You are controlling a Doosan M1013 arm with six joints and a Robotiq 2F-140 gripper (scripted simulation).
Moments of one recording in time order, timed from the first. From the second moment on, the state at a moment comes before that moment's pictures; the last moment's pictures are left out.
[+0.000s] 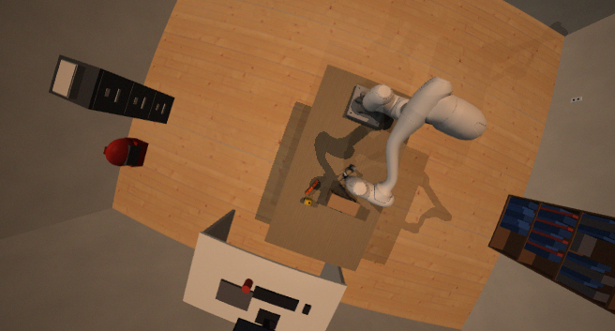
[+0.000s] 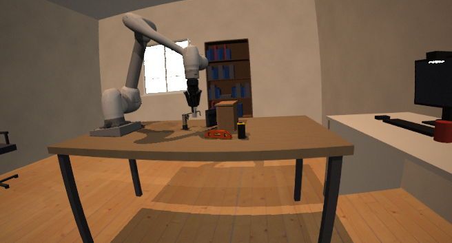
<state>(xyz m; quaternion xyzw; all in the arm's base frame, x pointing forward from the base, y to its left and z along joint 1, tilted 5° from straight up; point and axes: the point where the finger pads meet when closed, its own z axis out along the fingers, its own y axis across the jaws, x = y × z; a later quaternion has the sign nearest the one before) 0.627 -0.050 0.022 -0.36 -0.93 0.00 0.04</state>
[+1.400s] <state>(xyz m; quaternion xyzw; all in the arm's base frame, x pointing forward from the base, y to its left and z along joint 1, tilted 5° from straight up) 0.641 -0.030 0.021 -0.21 -0.98 -0.01 0.04</state>
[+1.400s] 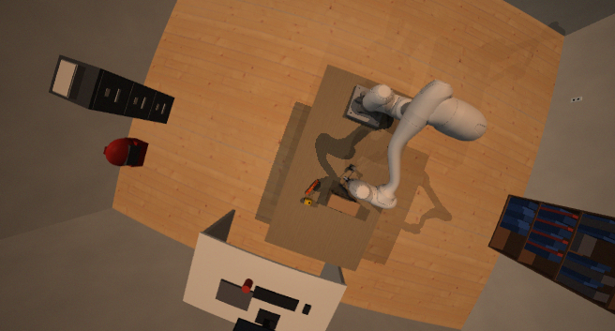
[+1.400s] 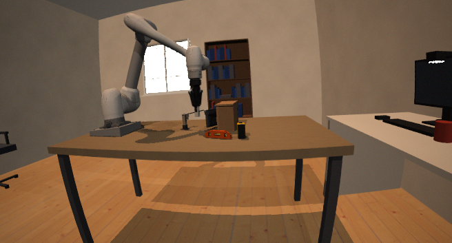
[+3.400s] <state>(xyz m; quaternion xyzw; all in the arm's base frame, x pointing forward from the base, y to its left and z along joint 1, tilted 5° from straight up) 0.646 -0.014 0.021 -0.11 -0.99 -0.01 0.04</state>
